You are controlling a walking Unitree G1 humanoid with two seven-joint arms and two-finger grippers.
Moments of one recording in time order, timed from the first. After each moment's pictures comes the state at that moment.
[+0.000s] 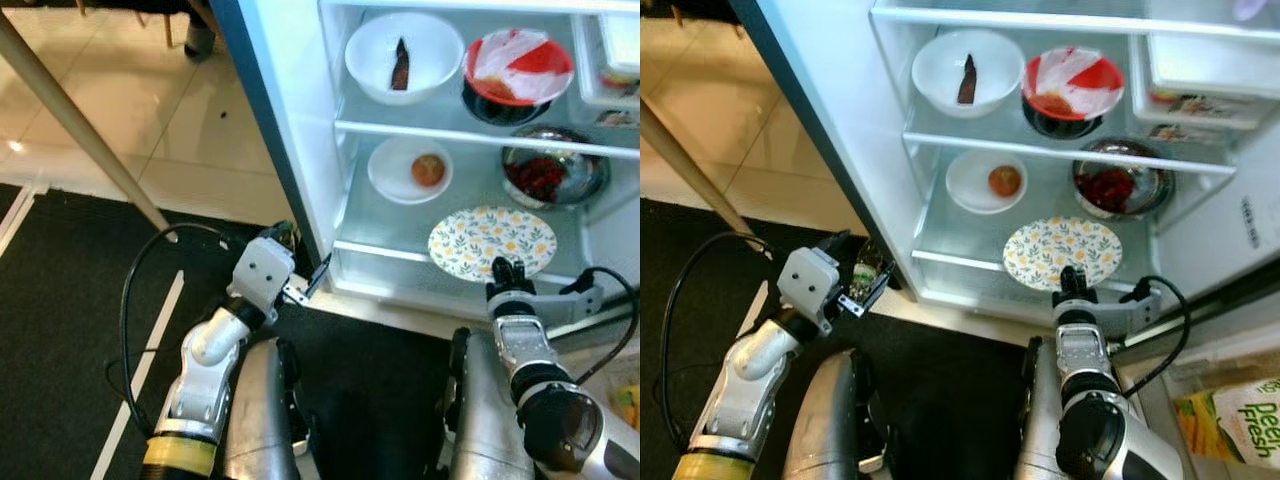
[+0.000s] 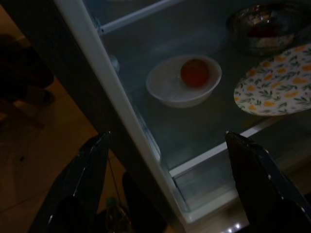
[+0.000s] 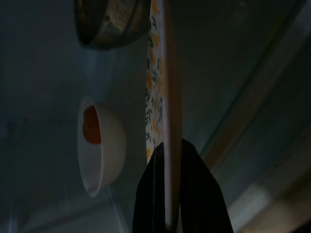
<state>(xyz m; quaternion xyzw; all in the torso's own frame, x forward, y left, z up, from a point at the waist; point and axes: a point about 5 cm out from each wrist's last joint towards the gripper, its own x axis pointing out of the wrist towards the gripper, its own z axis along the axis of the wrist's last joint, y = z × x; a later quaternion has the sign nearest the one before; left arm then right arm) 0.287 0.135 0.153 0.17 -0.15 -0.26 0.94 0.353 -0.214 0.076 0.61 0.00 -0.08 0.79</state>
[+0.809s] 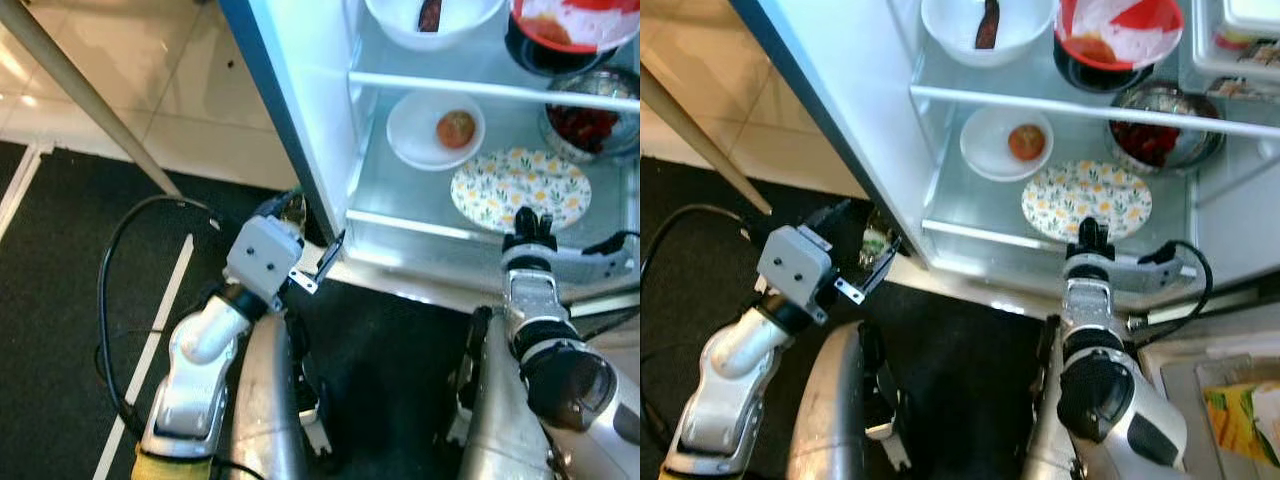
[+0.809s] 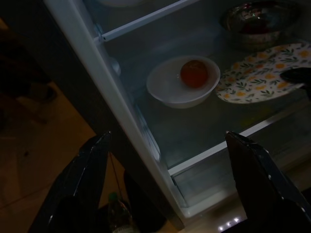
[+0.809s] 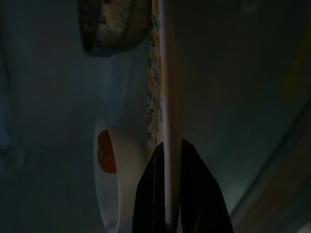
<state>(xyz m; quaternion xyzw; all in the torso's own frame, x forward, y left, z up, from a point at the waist) 0.263 0.122 0.201 0.17 -0.19 -0.27 0.93 0.383 -0.215 0.134 0.64 -0.09 -0.04 0.76</state>
